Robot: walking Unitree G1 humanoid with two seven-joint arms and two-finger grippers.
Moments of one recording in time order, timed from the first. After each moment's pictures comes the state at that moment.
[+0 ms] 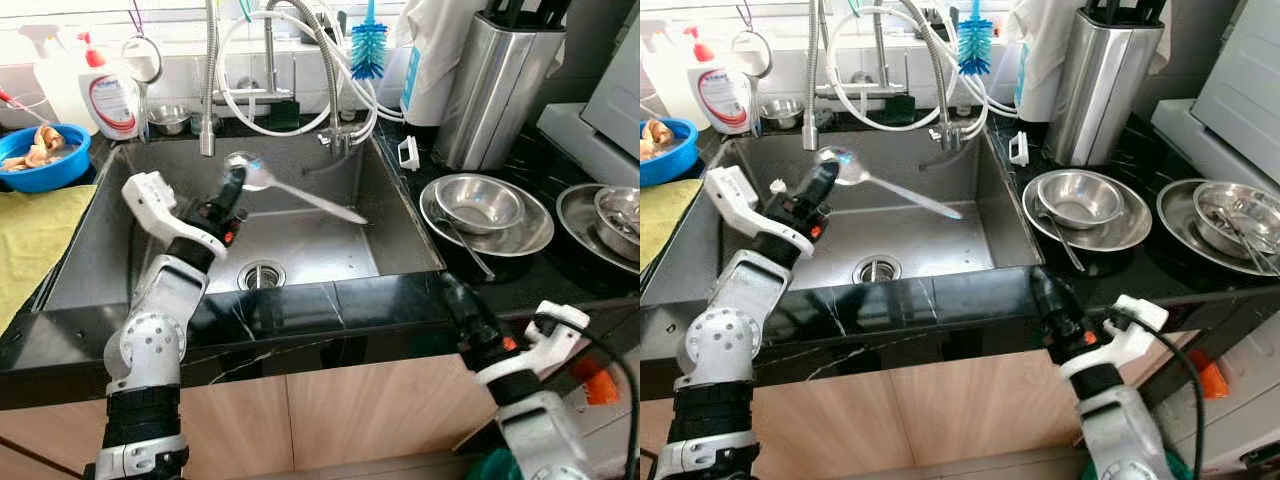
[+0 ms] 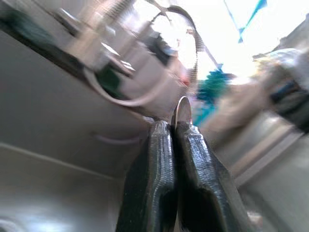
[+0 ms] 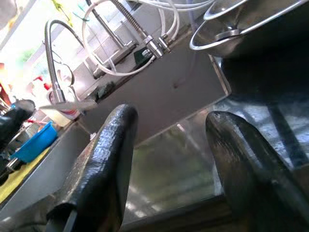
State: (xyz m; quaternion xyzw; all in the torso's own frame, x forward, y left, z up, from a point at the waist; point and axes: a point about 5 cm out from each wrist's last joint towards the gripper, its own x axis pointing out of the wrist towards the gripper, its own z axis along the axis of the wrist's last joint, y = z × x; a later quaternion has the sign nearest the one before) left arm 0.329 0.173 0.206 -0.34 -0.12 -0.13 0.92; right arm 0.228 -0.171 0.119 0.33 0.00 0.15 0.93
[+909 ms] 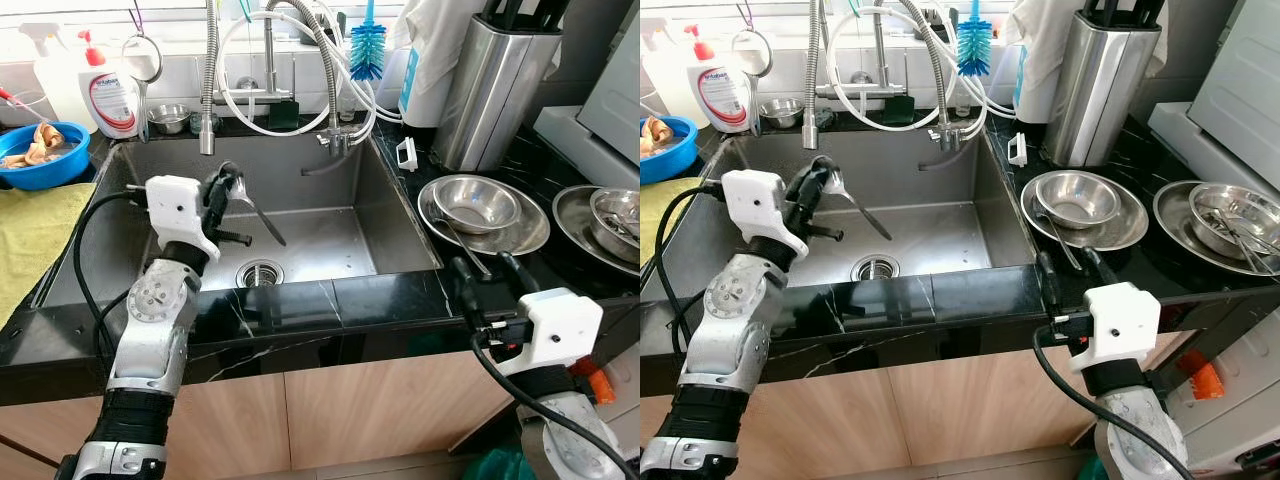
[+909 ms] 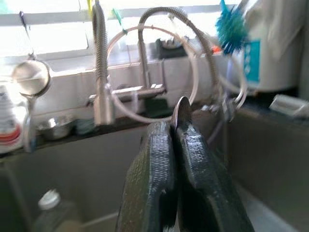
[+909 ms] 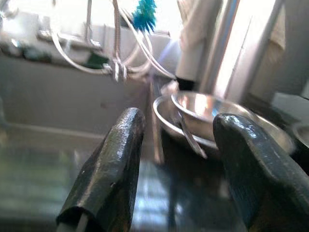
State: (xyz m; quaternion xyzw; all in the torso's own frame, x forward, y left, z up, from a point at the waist) left arm 0.327 0.168 0.195 0.08 -0.19 -0.09 0.97; right arm 0.201 -0.181 0.151 -0.09 -0.09 0.03 0.99
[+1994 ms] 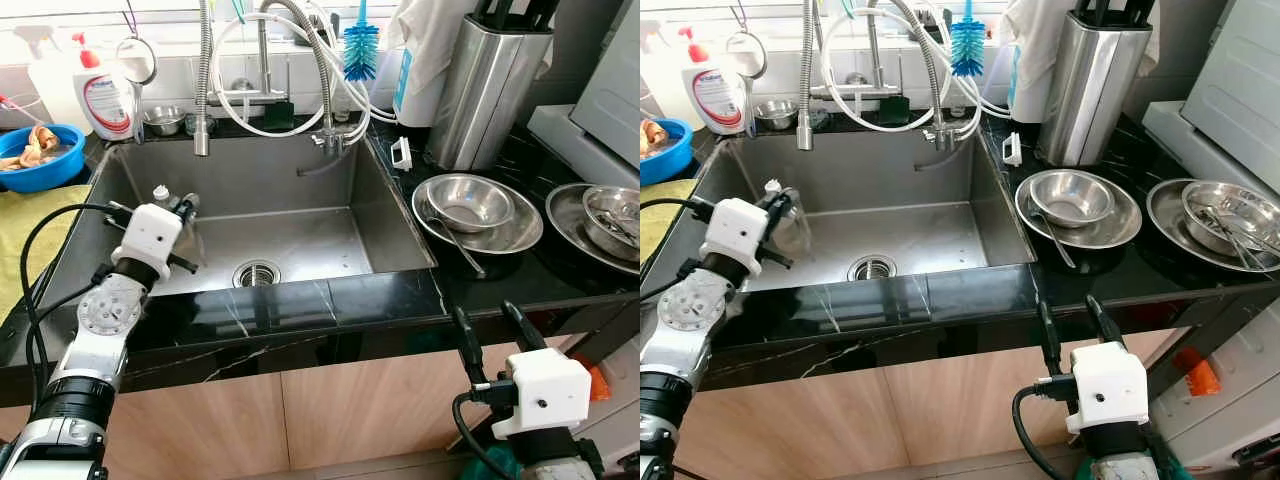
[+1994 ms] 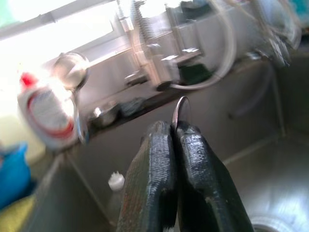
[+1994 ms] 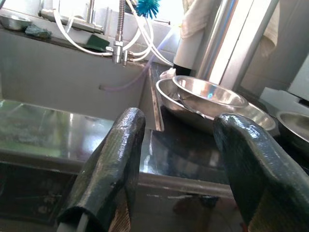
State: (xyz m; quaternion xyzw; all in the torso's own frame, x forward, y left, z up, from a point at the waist) left arm 0.343 0.229 0.176 0.18 -0.16 -0.06 0.97; right arm 0.172 -0.169 0.141 -0.13 -0.07 0.03 0.99
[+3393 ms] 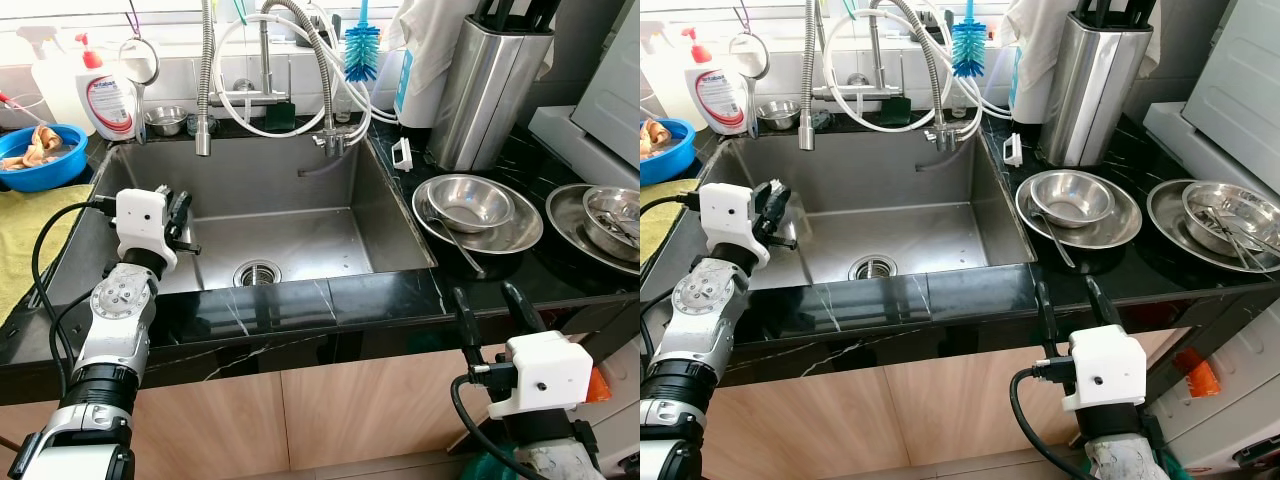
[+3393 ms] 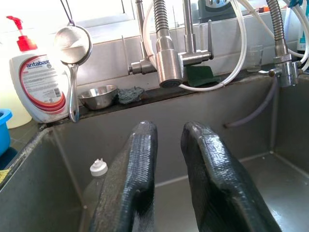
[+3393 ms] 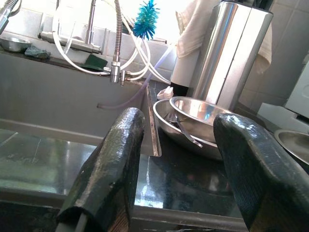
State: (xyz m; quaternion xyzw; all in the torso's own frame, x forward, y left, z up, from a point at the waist) left arm 0.353 0.224 0.178 0.10 -0.14 -0.04 0.98; right arm 0.184 -0.166 0.150 -0.12 -0.10 0.03 0.99
